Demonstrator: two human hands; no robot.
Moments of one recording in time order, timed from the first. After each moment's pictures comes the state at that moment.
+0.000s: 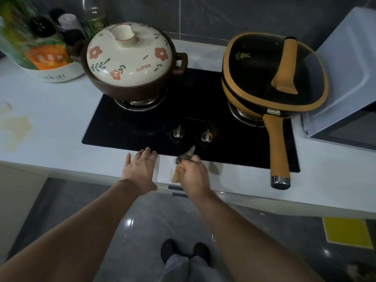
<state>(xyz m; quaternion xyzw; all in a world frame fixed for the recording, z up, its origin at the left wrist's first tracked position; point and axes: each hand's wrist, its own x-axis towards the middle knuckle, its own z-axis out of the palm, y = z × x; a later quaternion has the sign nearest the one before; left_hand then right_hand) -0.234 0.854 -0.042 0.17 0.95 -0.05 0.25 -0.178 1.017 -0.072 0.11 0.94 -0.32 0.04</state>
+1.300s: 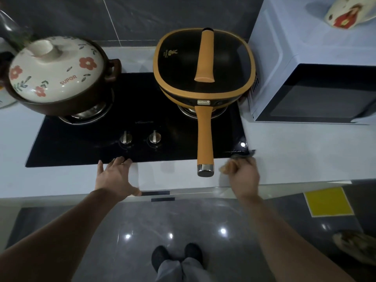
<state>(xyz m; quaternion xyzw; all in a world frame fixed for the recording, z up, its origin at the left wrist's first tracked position) -0.211 0.938 -0.038 0.17 0.96 -0.06 0.20 -0.066 1.242 -0.061 0.35 0.89 -0.27 -0.08</state>
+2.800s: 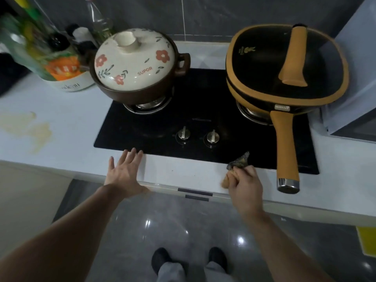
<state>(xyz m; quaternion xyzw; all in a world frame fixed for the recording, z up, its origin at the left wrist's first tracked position) -0.238 0.809 -0.041 0.11 0.97 -0.05 0.21 -0.120 1.109 -0.066 0.21 0.91 -0.34 -0.13</state>
